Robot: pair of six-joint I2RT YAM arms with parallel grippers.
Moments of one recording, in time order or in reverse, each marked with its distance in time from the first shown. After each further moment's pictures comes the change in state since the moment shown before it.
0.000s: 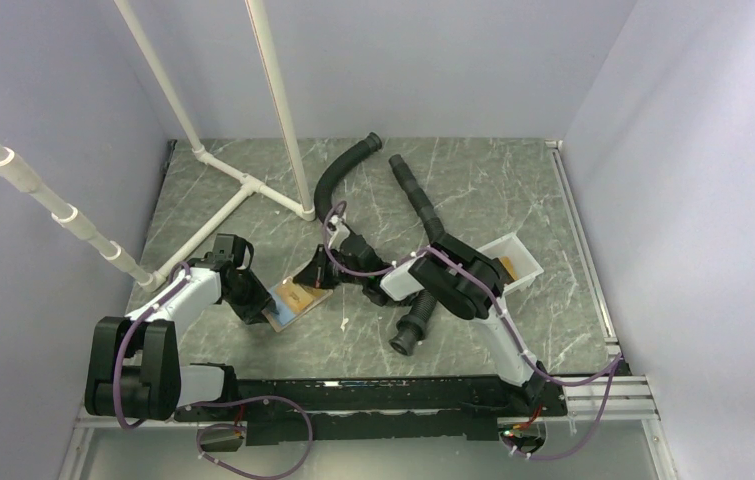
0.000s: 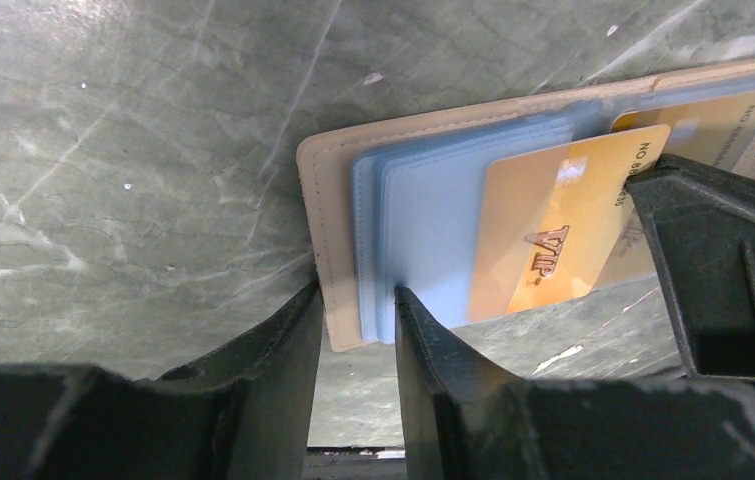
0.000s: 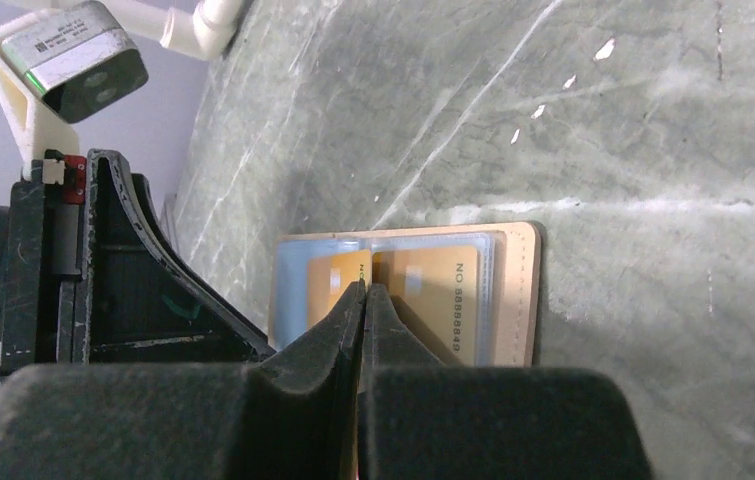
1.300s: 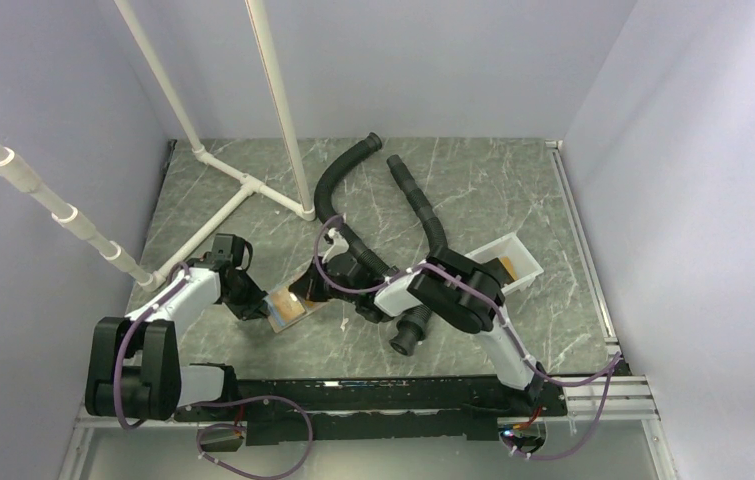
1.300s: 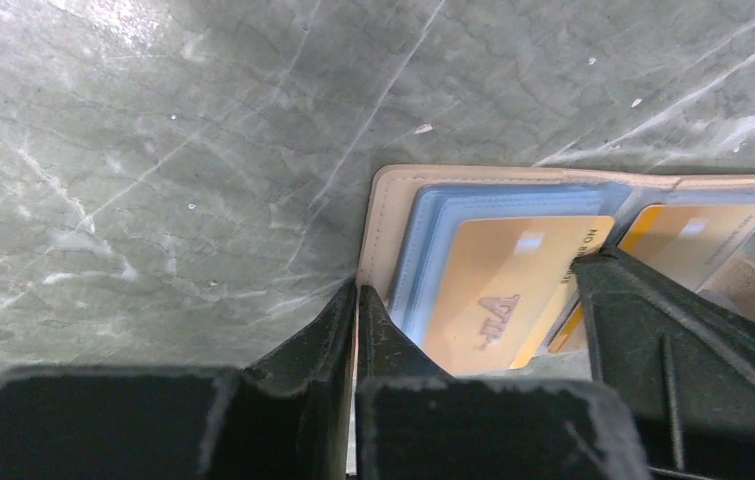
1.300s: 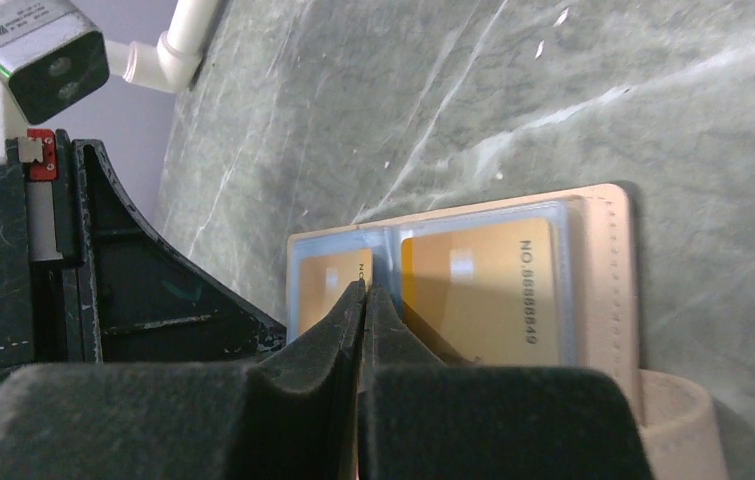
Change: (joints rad) left arm 0.007 -0.001 -0.003 0.006 -0.089 -0.052; right arm 0.121 -0.064 -0.060 -0.044 0.288 0.074
